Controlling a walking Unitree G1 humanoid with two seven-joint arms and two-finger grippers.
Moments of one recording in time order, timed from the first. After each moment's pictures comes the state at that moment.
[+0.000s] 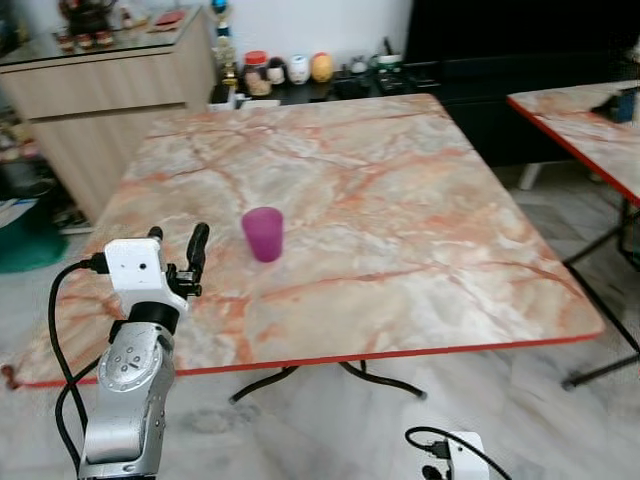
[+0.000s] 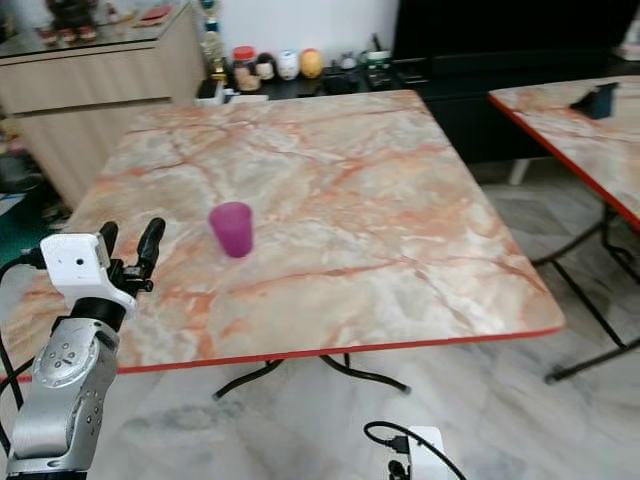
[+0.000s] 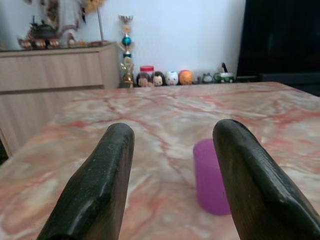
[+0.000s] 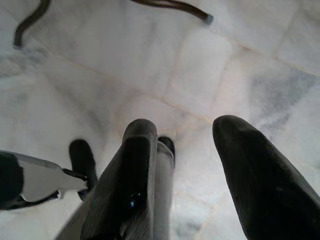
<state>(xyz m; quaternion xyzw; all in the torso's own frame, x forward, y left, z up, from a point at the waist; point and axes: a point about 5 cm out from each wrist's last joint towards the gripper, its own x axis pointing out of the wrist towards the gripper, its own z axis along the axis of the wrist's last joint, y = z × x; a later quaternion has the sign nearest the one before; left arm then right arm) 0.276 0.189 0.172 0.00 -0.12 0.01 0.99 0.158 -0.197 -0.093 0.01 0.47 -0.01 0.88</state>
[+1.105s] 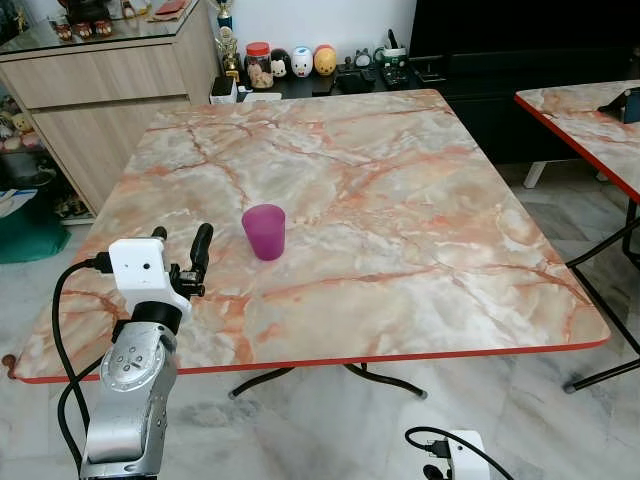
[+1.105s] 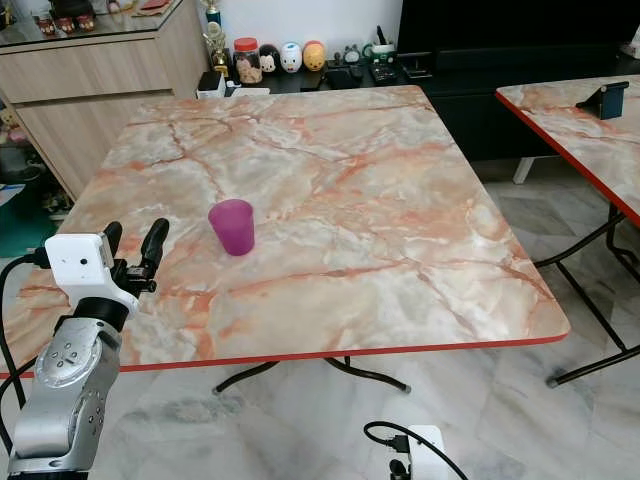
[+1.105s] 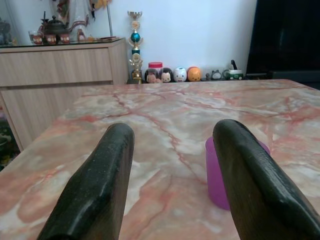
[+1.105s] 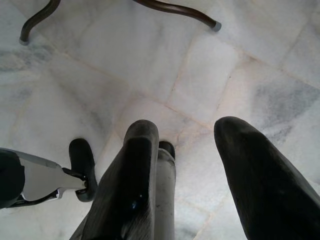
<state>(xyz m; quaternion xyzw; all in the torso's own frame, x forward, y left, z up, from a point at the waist) 0.276 0.190 0.172 0.00 -0.11 0.01 0.99 0.164 -0.196 -0.091 0.00 0.47 -0.01 0.88</state>
